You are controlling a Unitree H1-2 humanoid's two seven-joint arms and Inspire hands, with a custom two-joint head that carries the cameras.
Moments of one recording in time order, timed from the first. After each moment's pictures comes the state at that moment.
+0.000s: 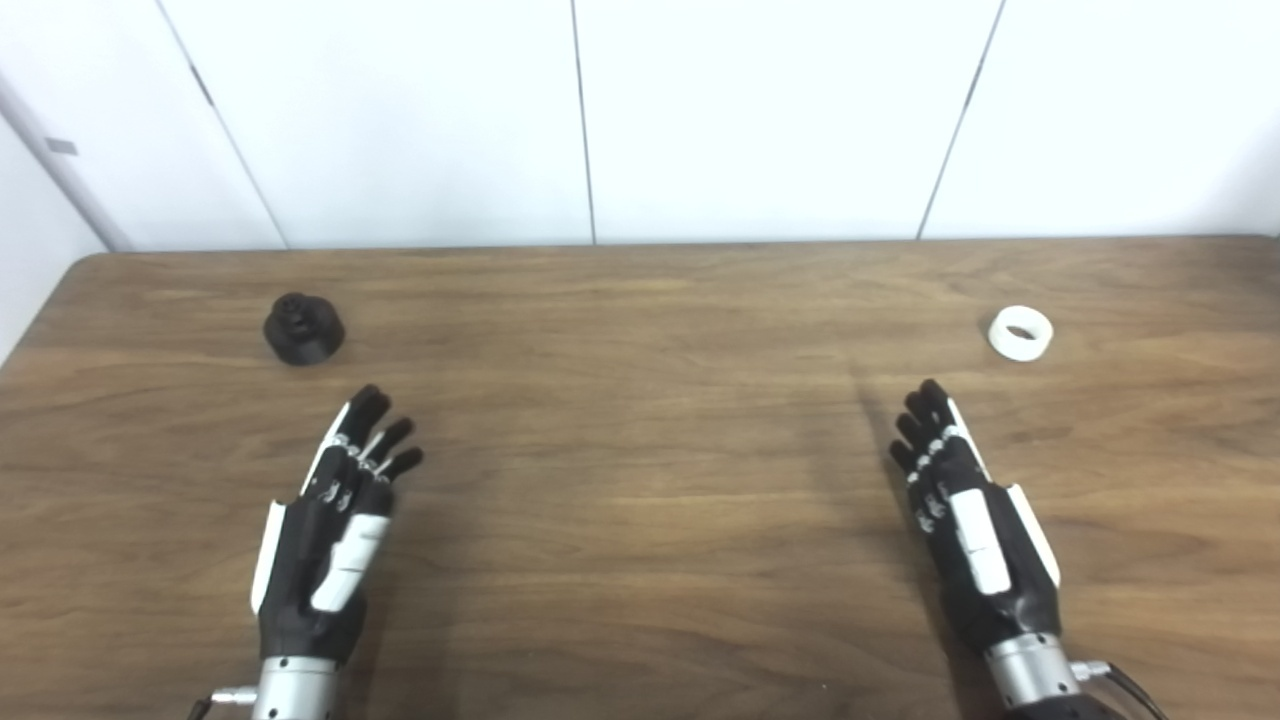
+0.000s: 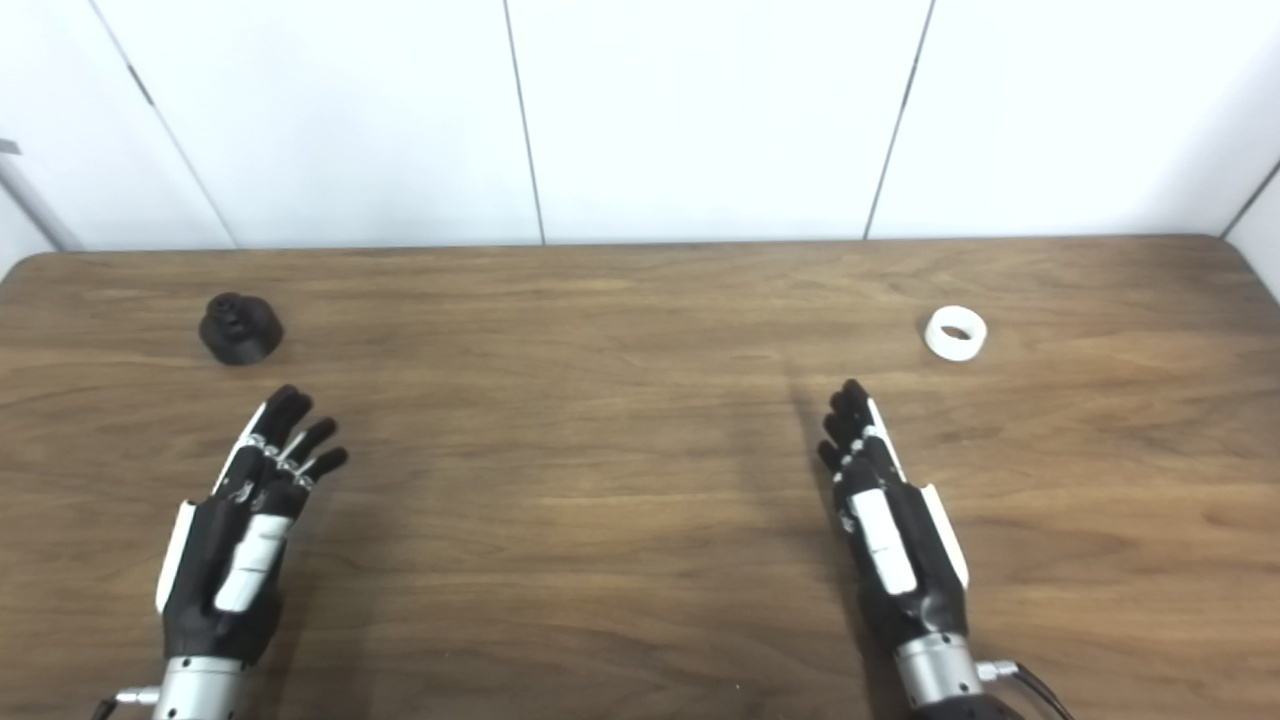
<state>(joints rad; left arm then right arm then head) 0.19 0.10 0.11 -0.17 -0.14 -0.24 -0.08 0.20 -0.09 0.00 -0.22 0.24 -0.05 0.11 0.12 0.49</state>
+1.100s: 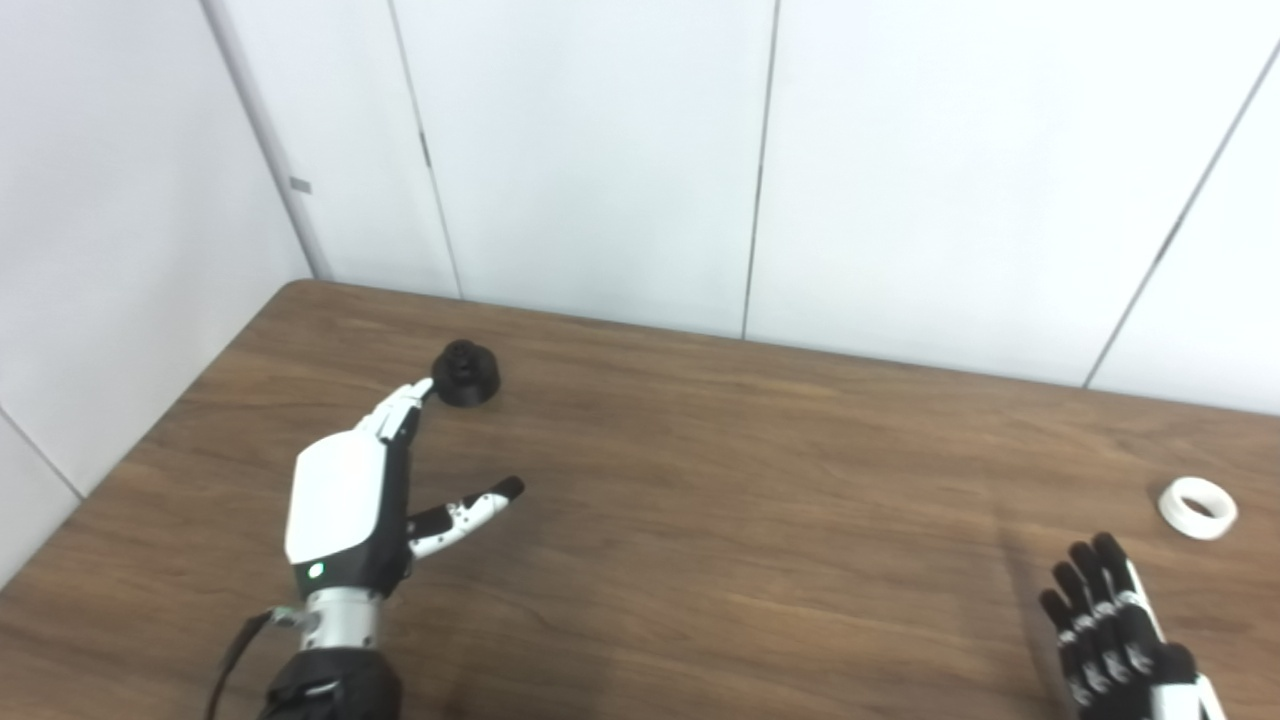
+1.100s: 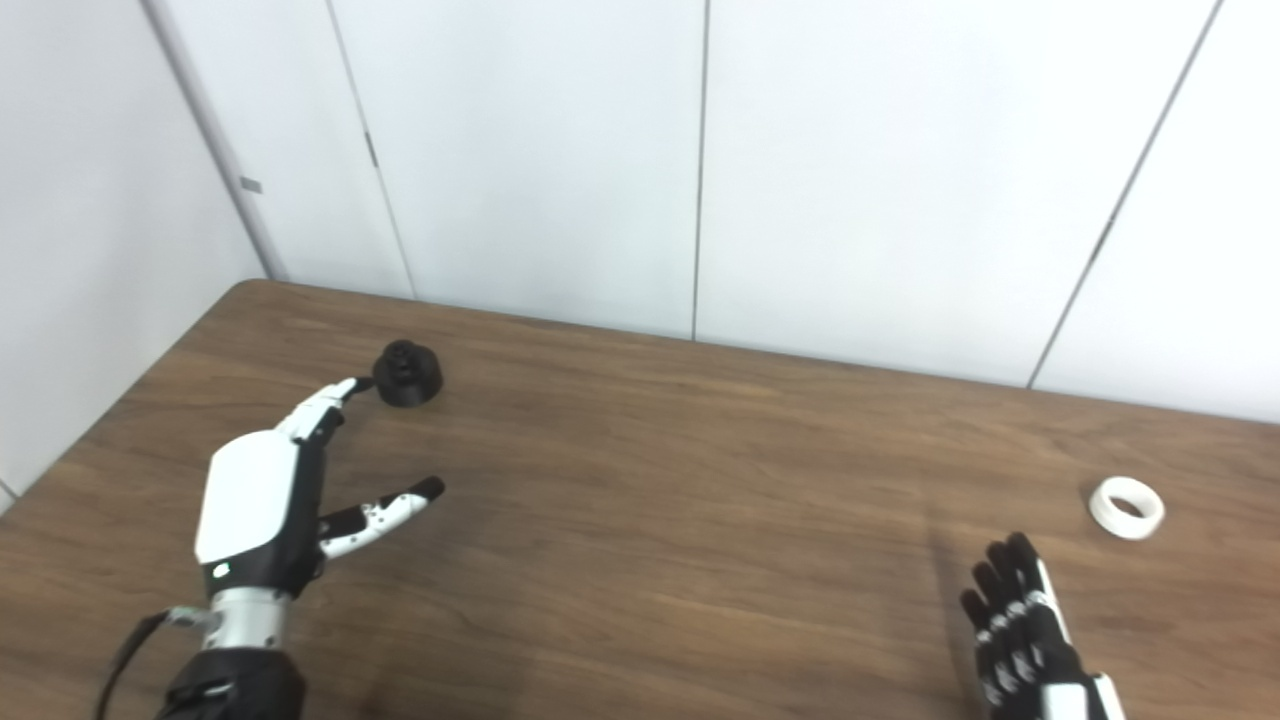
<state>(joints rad) 0.04 0.16 0.13 -0.29 1.00 0.18 0.13 0.20 -0.11 -0.07 -0.20 0.33 -0.09 0.24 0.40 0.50</state>
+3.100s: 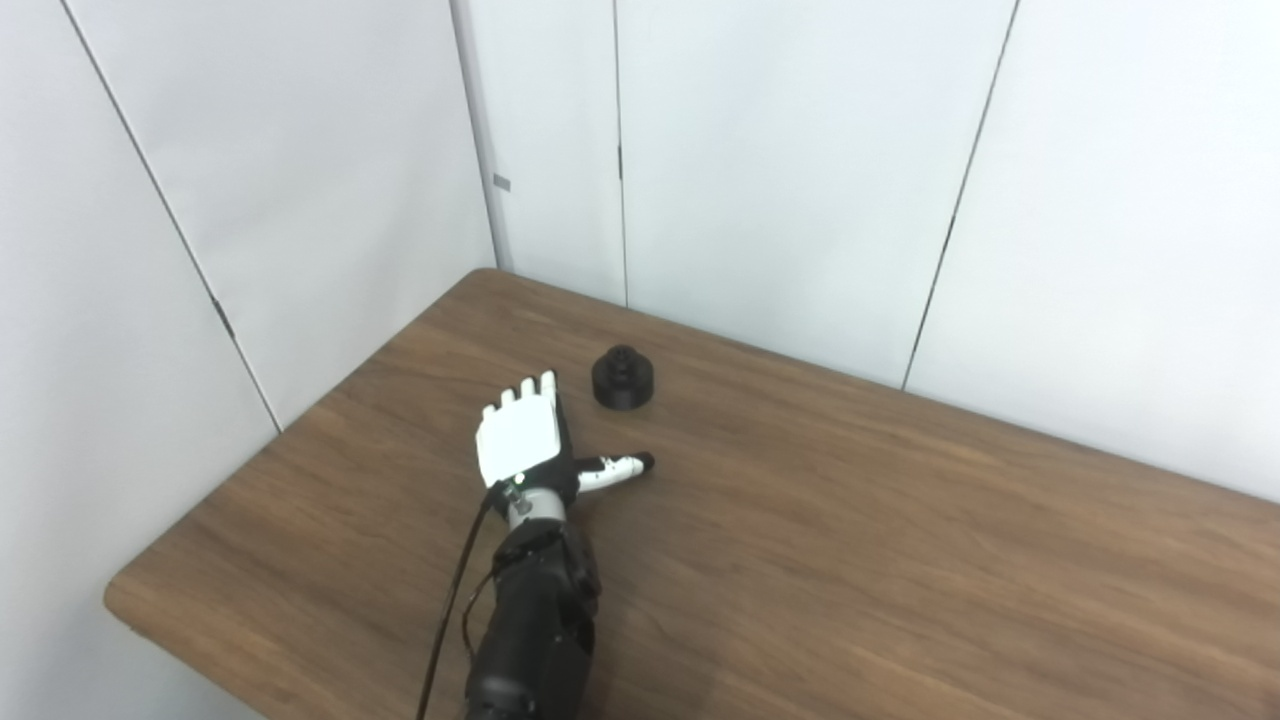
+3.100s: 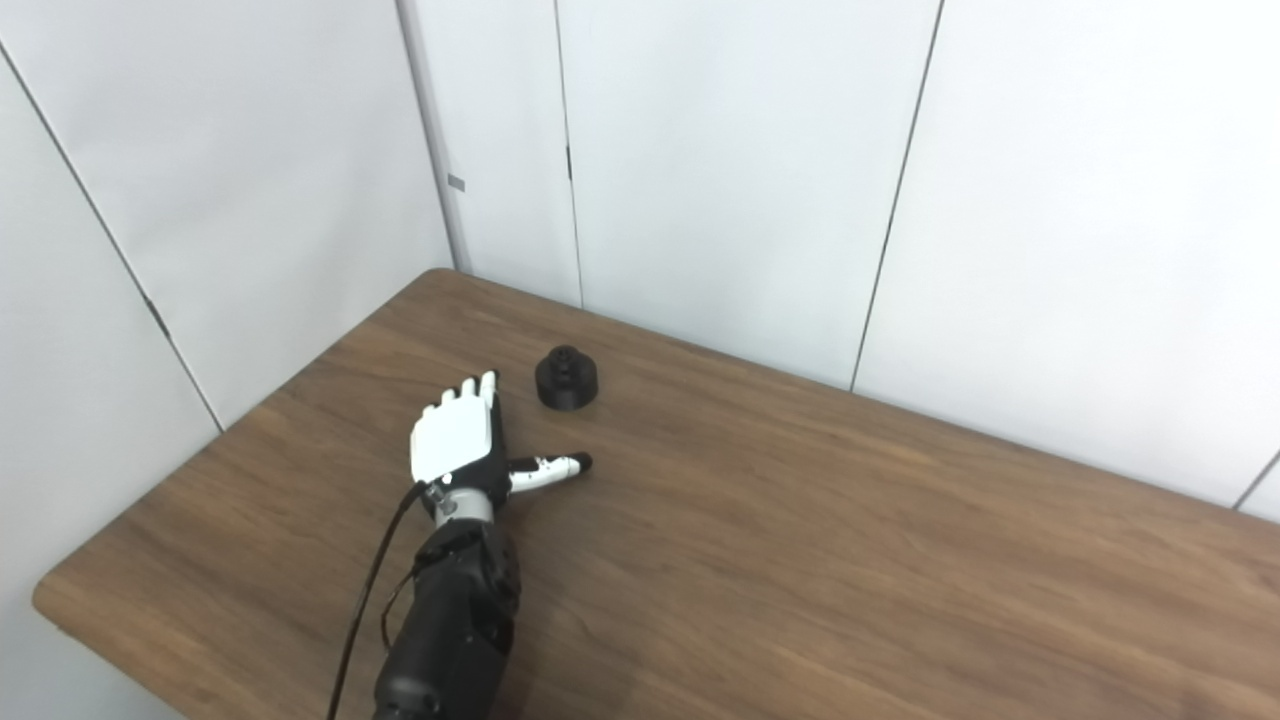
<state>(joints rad) -0.28 0.10 0.31 0.18 1.12 0.47 0.04 0.22 -0.22 -0.16 -0.16 0.41 -0.09 0.33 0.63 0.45</state>
